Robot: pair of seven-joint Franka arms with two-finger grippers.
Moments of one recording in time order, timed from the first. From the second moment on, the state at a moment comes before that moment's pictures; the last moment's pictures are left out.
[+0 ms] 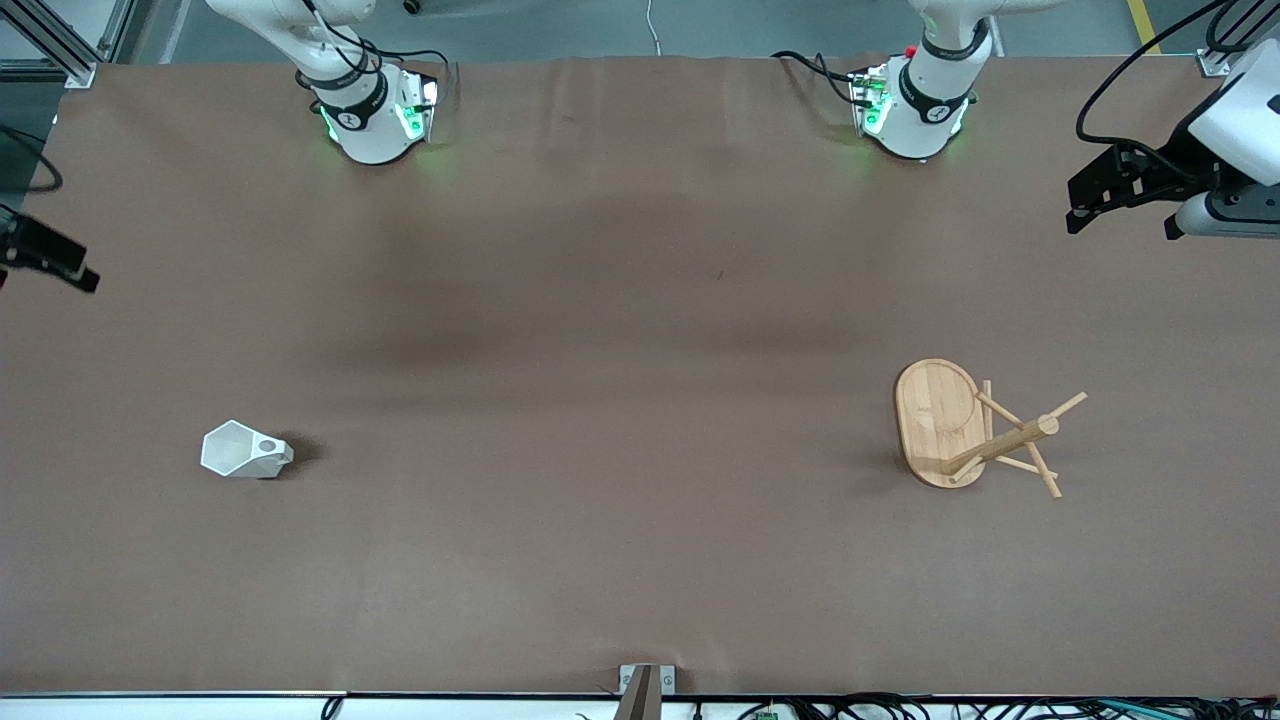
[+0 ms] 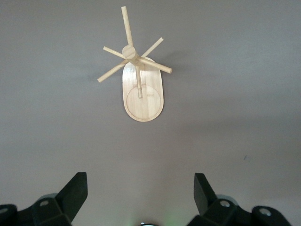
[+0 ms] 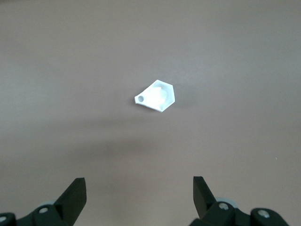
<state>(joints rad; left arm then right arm) 0.05 -0.02 -0.18 -1.48 0.00 1.46 -0.03 -0.09 0.11 -0.03 -1.48 0.01 1.61 -0.06</state>
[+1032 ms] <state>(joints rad) 0.06 -0.01 -0.17 -1.48 0.00 1.46 -0.03 -0.20 0.56 -0.04 -1.56 0.11 2.09 -0.46</state>
